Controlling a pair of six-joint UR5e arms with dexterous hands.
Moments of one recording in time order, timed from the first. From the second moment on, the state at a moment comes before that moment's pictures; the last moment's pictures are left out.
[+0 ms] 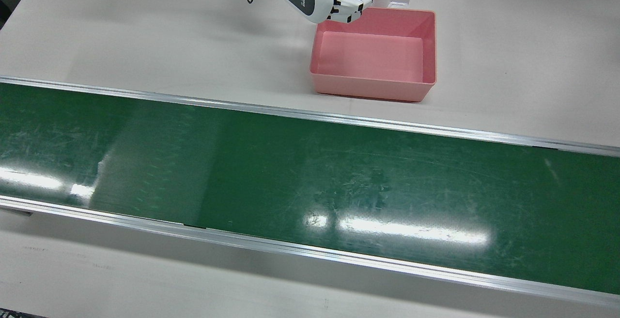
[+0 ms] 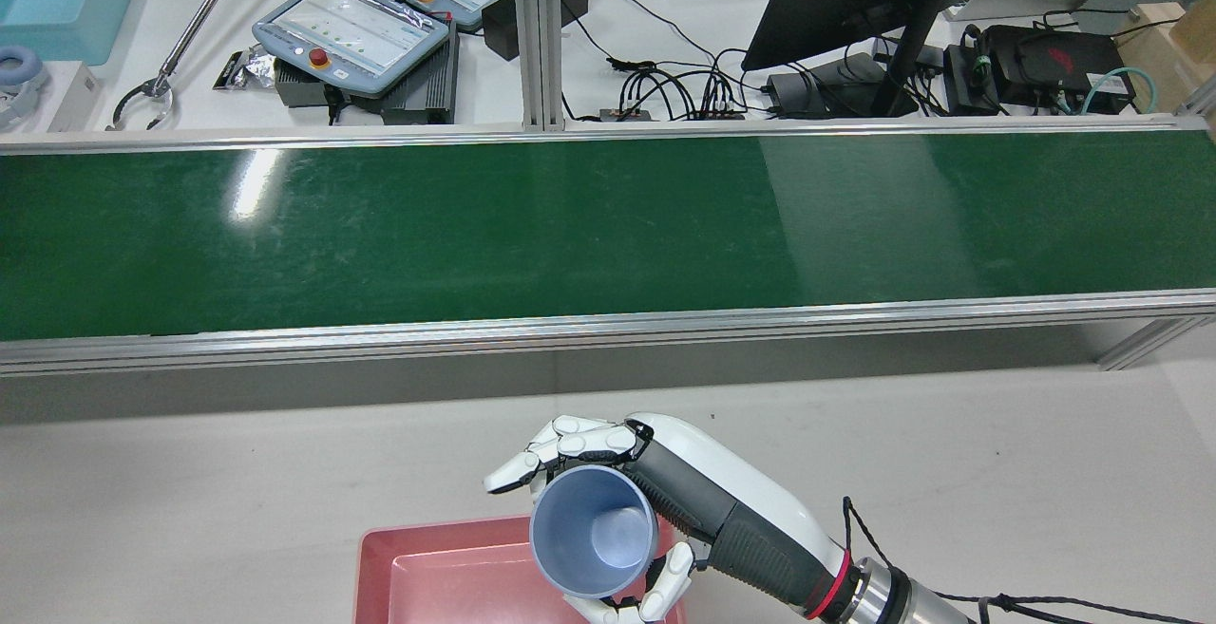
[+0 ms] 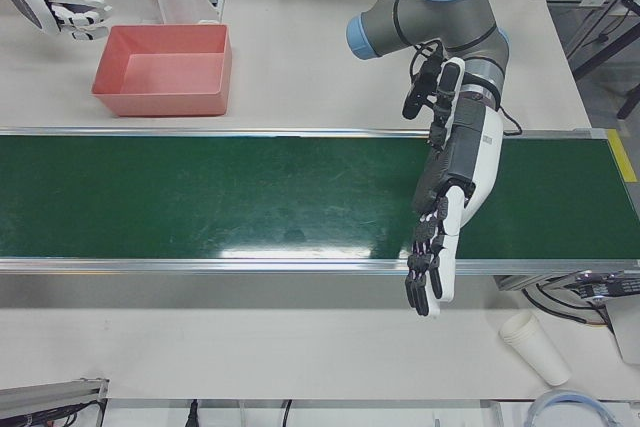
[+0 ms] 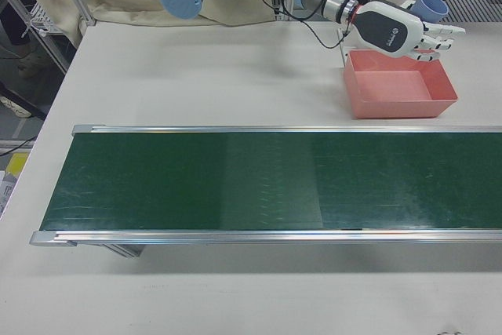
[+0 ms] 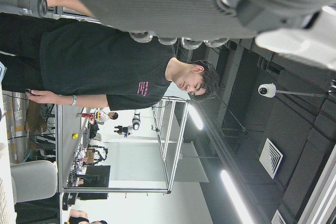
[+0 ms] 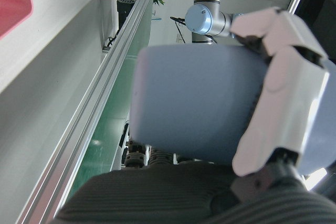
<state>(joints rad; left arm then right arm) -1.29 -1.81 -1.74 -0.02 1.42 -0.03 0.08 -1.37 2.41 -3.38 -0.93 -0.89</state>
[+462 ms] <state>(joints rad) -1.29 -1.81 -1.74 -0.02 1.42 -0.03 0.07 -1.37 2.41 -3.38 -0.92 -0.89</state>
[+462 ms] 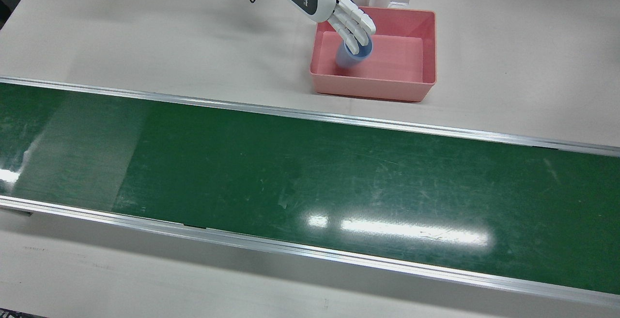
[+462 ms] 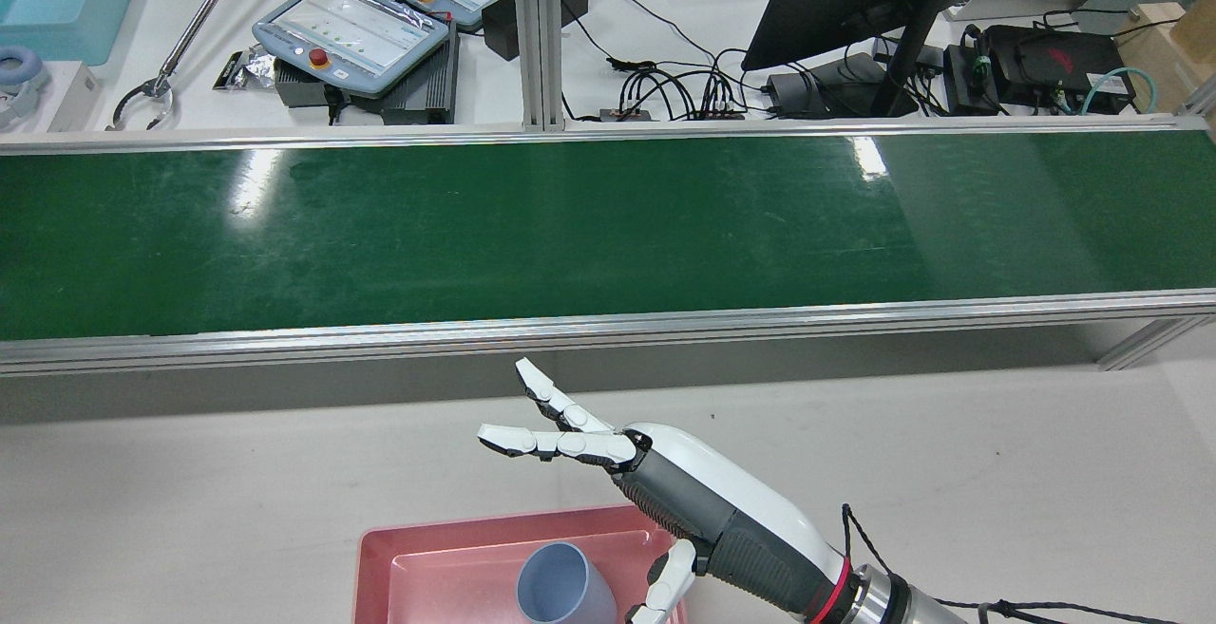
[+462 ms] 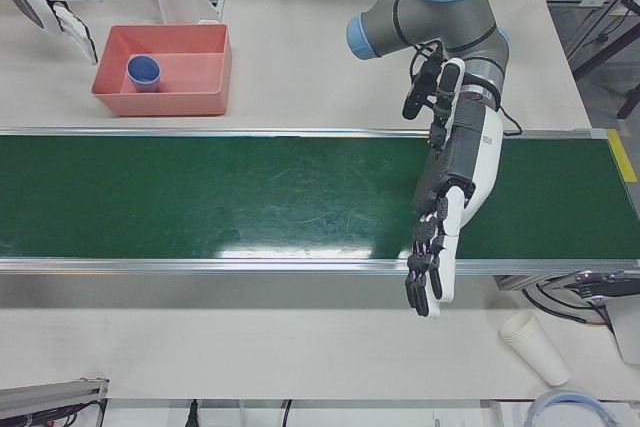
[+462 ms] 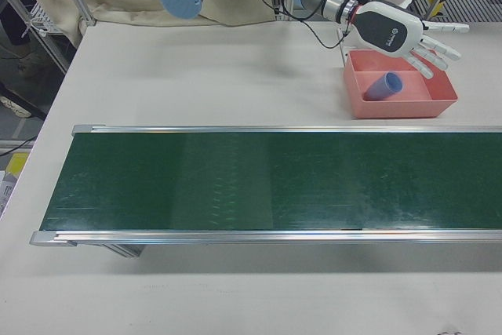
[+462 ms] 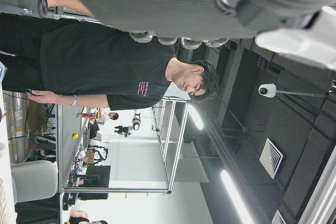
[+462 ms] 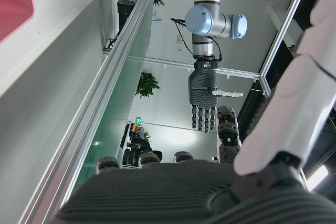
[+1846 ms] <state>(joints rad) -1.29 -1.81 -1.74 -0.02 1.42 -0.03 1.10 -1.53 1.80 -3.26 -1.16 -0.55</state>
